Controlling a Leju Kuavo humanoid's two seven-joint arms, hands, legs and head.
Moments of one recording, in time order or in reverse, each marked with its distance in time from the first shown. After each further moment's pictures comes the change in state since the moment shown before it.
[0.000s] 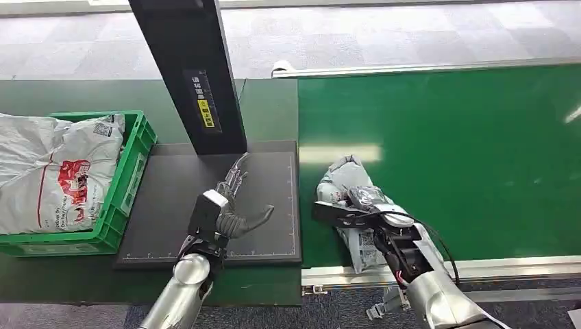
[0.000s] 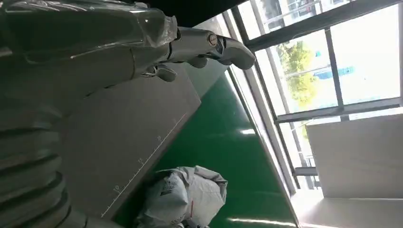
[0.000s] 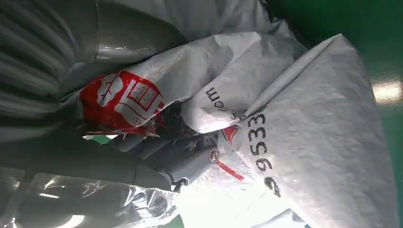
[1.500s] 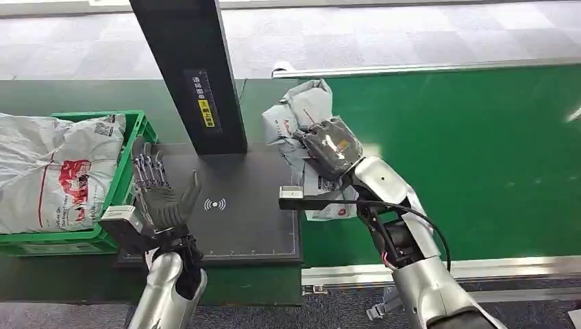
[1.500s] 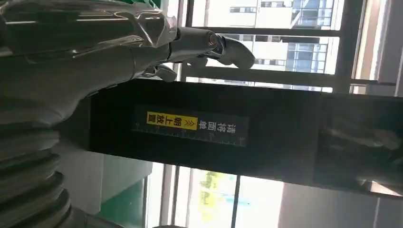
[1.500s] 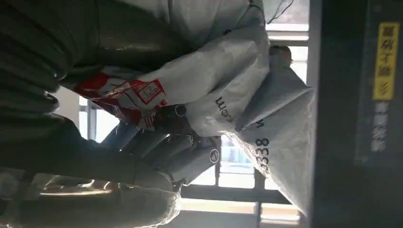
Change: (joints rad) left arm 0.065 -0.045 0.114 -0.233 0.294 0.322 -0.271; right arm -0.083 0.081 0.067 -0.322 0.152 -0.401 -0.497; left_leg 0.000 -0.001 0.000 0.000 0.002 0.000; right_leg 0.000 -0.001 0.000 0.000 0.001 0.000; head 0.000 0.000
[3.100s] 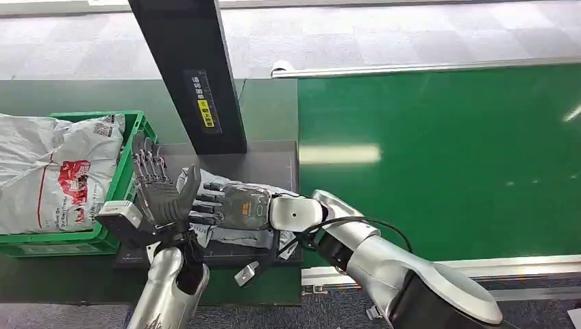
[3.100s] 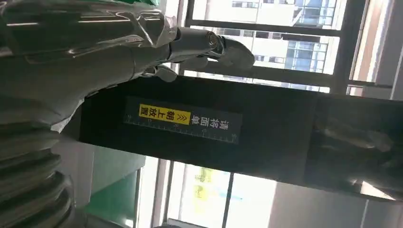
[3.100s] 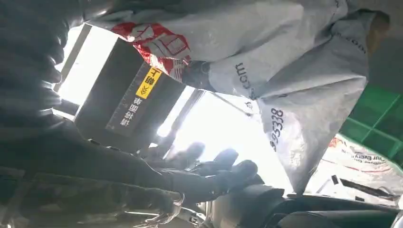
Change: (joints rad) left arm -0.021 0.003 -0.021 0.004 0.050 0.001 0.000; right arm -0.230 0.126 0.840 0.424 -0.084 -0.384 -0.005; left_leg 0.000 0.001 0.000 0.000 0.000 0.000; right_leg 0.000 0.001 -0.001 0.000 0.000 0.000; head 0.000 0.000
